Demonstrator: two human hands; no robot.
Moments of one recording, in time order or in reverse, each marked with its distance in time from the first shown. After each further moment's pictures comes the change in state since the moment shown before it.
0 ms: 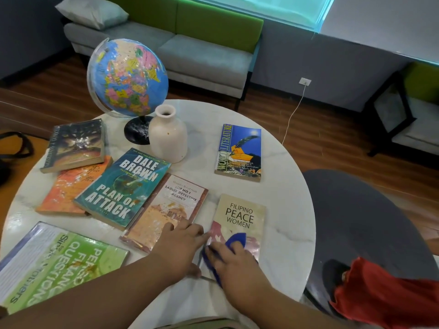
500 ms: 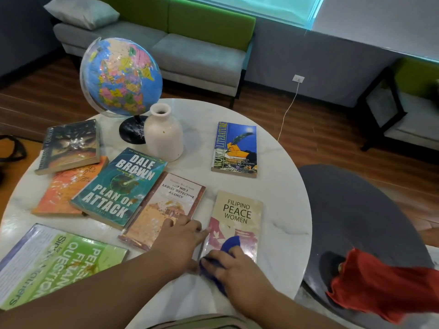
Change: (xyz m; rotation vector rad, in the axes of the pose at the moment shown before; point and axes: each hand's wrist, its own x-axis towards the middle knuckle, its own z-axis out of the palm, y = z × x) left_hand 0.001 0.001 -0.006 0.022 -0.018 0.003; right_hand -0.015 0.002 0.022 0.025 0.073 -0.153
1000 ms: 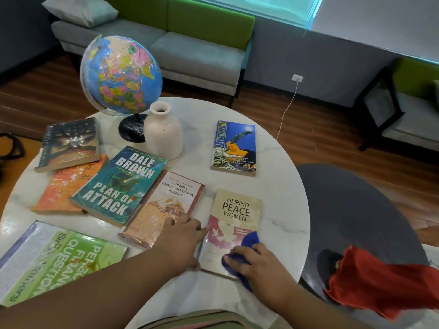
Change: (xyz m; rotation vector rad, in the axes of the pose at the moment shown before) left_hand 0.001 0.004 0.001 -0.001 -0.024 -0.015; right_hand -0.038 0.040 -0.008 -0.044 -0.031 0.078
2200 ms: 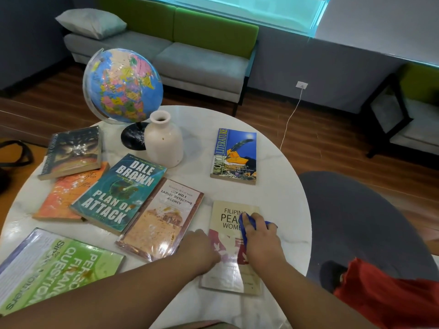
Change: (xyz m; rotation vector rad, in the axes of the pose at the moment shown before) left_hand 0.022 0.047 -0.018 -0.873 -0.102 -0.526; right_hand 0.070 0.018 -0.044 0.093 -0.193 0.650
